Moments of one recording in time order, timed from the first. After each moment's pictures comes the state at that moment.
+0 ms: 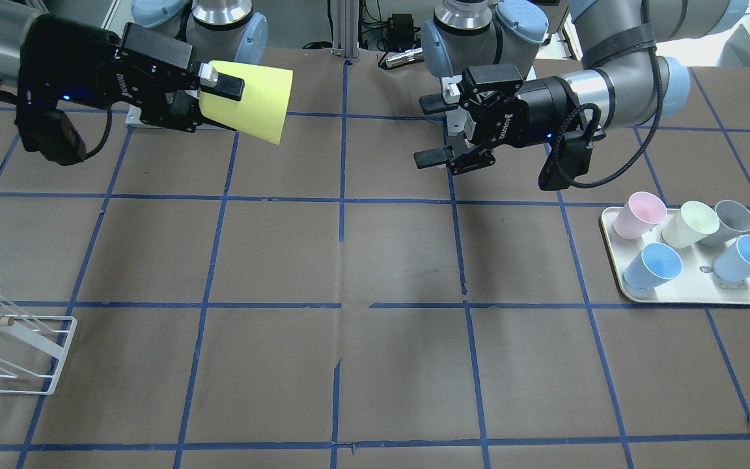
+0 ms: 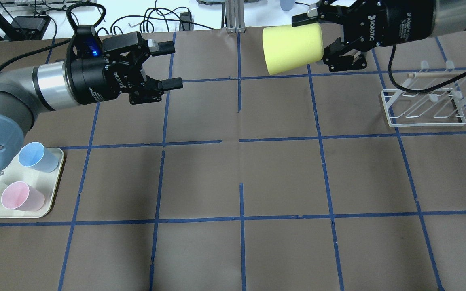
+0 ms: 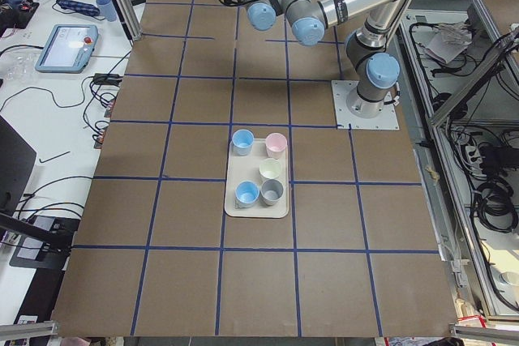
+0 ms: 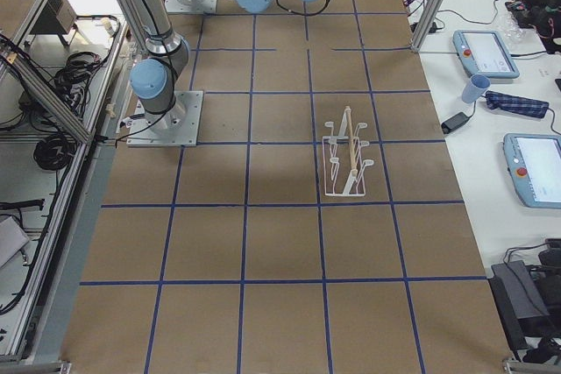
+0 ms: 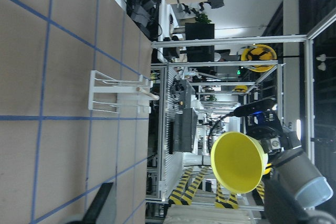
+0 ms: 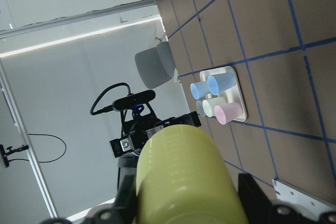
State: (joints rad) left arm -1.33 -1.49 -1.99 -1.65 0.03 0.42; right arm 1.33 -1.57 1.60 -1.01 -0.31 -0.36
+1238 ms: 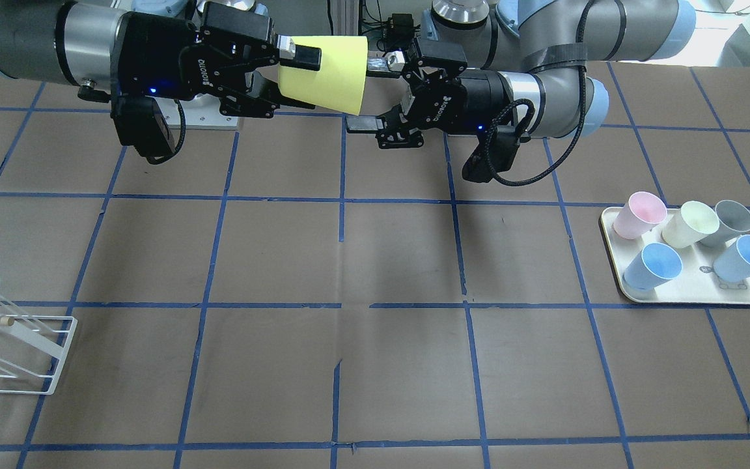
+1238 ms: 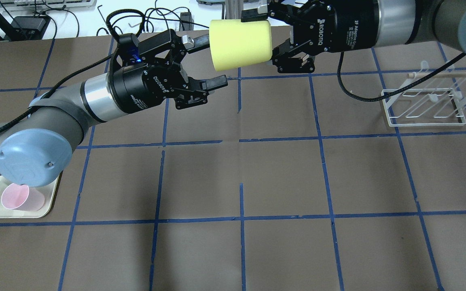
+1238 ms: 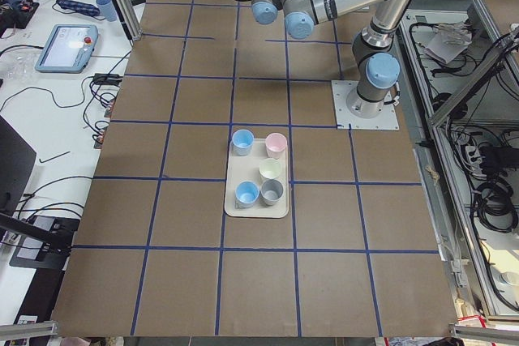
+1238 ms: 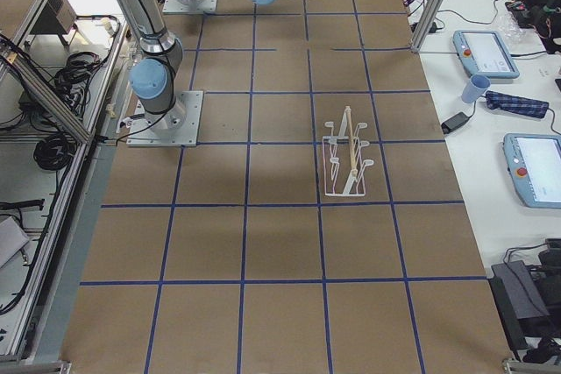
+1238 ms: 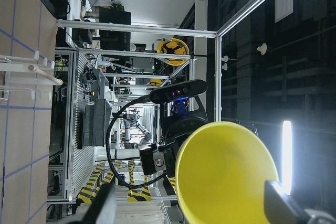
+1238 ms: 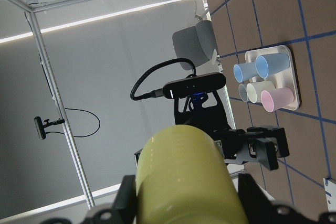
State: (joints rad) left arm -1.50 -1.53 -2.03 -1.65 -0.24 0.42; right arm 1.47 -1.57 1.63 -1.05 -0.17 -0.36
